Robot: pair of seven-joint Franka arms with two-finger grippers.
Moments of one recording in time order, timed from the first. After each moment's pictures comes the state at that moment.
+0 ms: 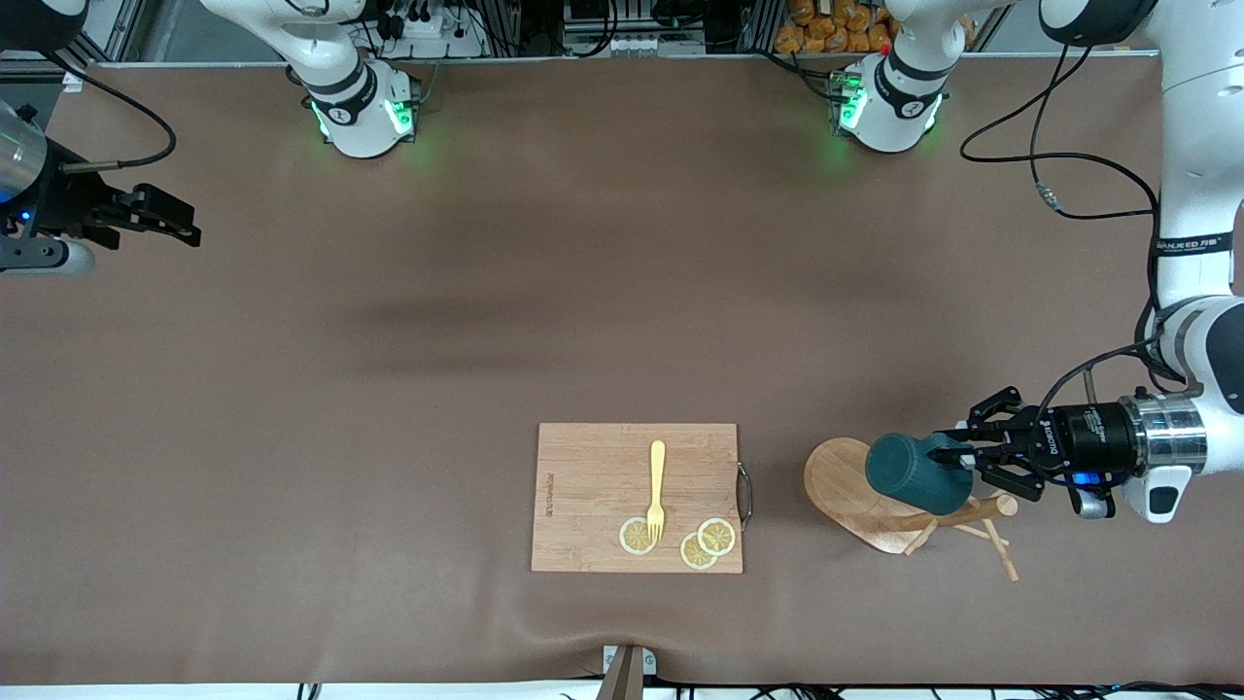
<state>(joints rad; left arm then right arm) 0.25 0.70 -0.14 -1.29 -1.14 1.61 -0.86 -0.05 -0.06 0.05 -1.67 0.01 1.49 -0.01</state>
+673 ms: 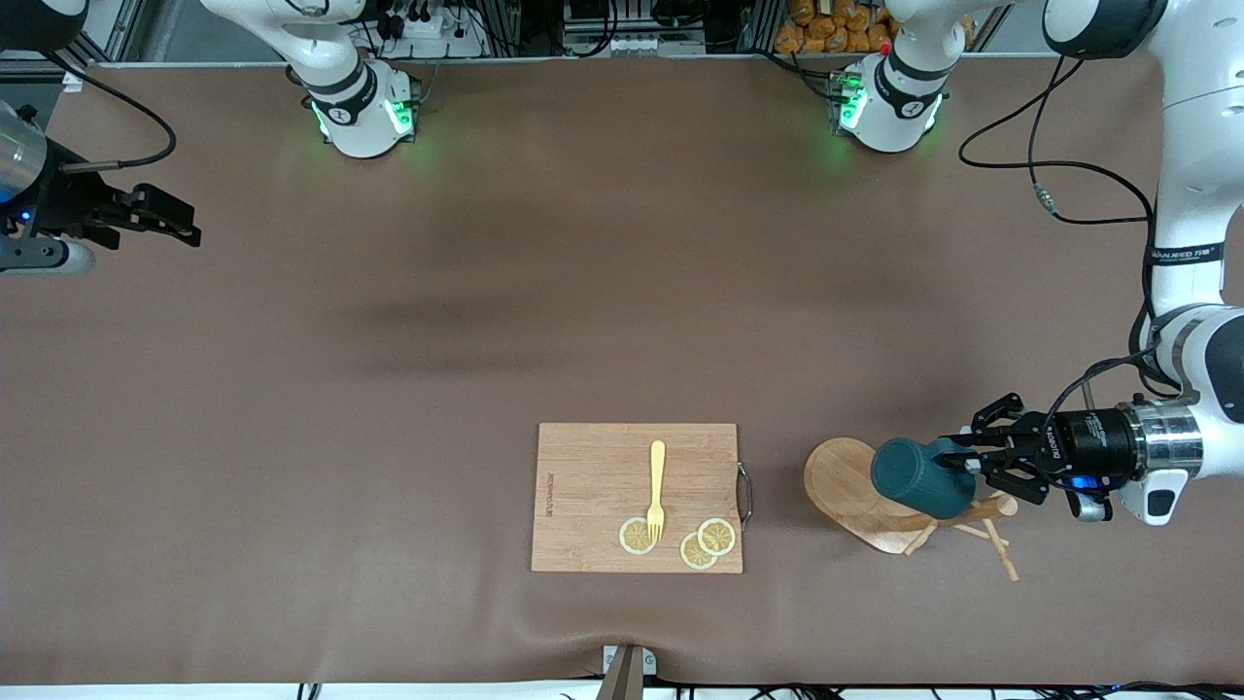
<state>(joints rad) 0.27 0.73 -0.14 -1.29 -1.15 1.59 -0.82 -0.05 -0.06 0.05 -1.67 0.01 1.49 -0.01</state>
